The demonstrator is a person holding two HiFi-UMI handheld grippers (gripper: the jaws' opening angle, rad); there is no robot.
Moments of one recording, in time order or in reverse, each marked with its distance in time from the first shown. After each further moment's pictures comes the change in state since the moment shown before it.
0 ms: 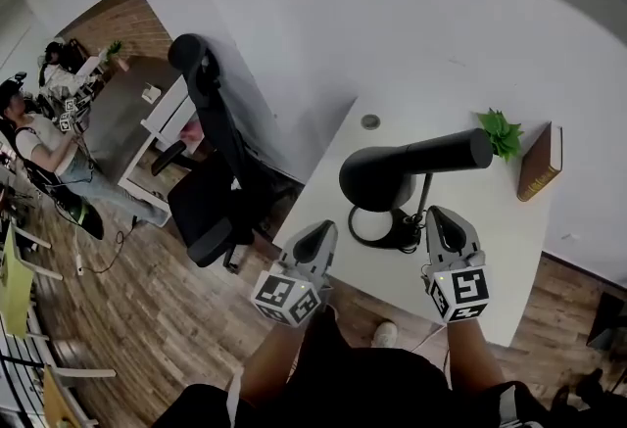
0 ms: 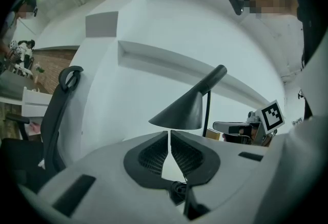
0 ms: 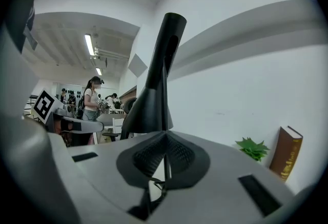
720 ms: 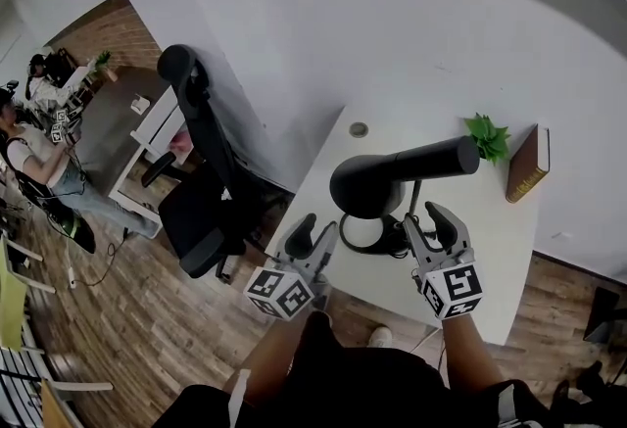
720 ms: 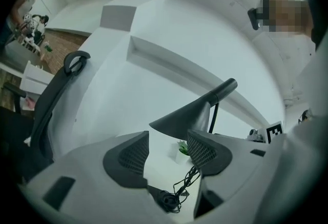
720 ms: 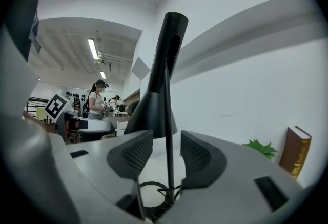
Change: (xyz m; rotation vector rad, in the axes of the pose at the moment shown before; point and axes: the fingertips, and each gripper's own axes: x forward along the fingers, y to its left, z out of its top) left arm 0.017 0.013 0.008 -0.186 -0.054 -0.028; right arm 0.009 0.007 0.007 0.012 -0.030 0.055
